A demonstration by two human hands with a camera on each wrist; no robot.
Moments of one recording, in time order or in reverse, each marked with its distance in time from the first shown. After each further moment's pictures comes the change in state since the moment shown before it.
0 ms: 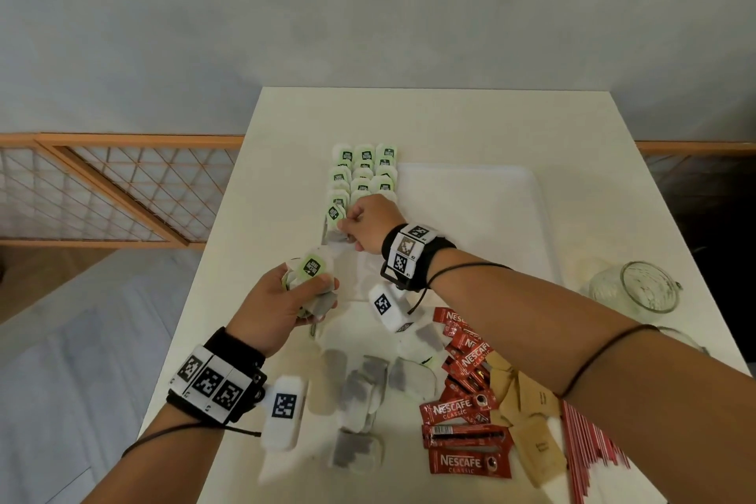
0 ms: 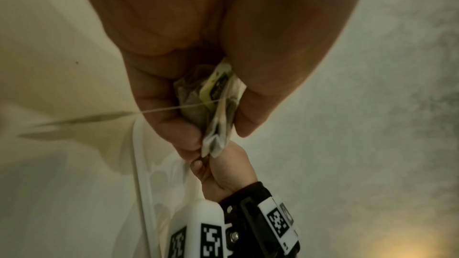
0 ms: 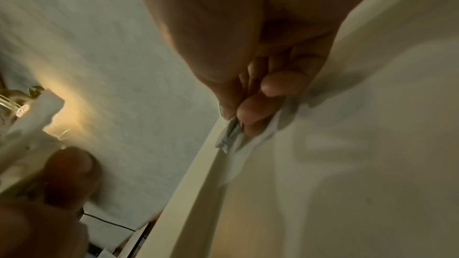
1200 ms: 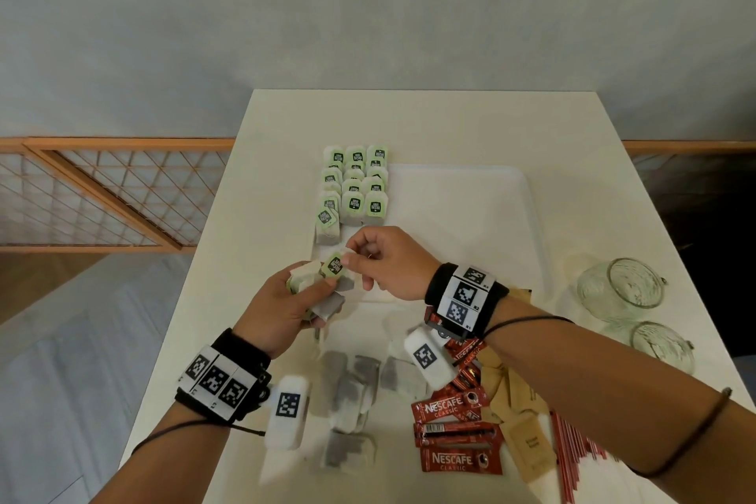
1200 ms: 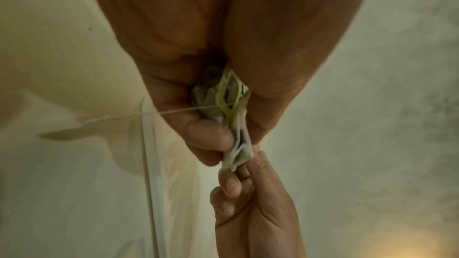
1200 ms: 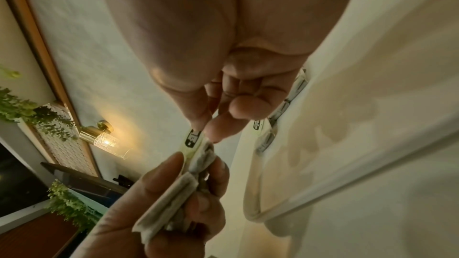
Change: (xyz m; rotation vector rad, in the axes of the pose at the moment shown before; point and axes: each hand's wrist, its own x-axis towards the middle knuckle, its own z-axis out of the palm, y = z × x) left_hand 0.003 -0.005 0.014 -0.030 -0.053 -0.009; right_hand -0.084 0.015 -0.027 0.226 -0.189 -0.205
